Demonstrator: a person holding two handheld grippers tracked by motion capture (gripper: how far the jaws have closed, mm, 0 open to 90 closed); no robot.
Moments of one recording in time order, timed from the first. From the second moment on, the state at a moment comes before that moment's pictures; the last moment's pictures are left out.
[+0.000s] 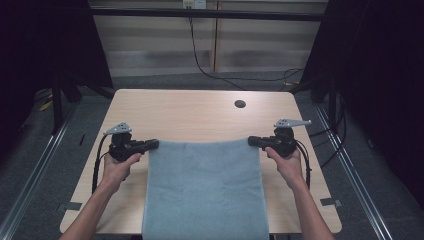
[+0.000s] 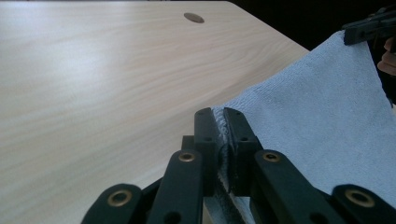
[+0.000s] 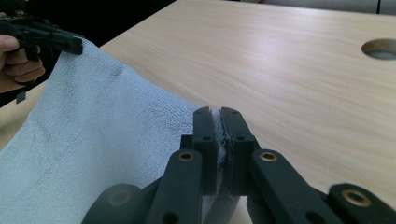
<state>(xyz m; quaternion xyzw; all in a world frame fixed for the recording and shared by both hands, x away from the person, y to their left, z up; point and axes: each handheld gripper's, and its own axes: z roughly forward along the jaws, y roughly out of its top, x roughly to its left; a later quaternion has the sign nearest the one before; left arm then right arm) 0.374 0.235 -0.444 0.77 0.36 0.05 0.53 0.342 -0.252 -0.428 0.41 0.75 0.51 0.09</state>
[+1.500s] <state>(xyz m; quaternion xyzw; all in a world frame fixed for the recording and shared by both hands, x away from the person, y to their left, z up) 0.304 0.246 -0.412 0.76 0.30 0.11 0.56 0.263 -0.254 -0.383 0.34 0.75 0.54 0.13</state>
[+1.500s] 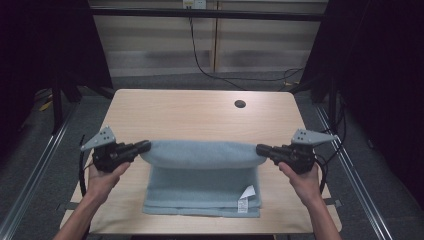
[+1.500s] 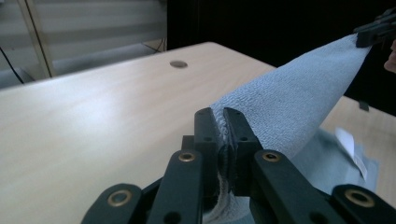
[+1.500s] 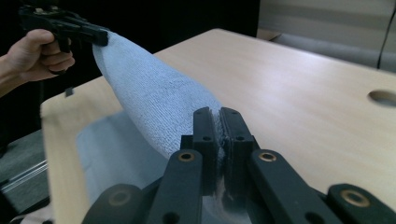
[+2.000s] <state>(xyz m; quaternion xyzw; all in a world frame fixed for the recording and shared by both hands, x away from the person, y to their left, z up) 0.231 0.255 -0.468 0.80 0.30 0.02 0.52 0.192 -0.249 -0.462 0.38 0.80 0.46 0.06</state>
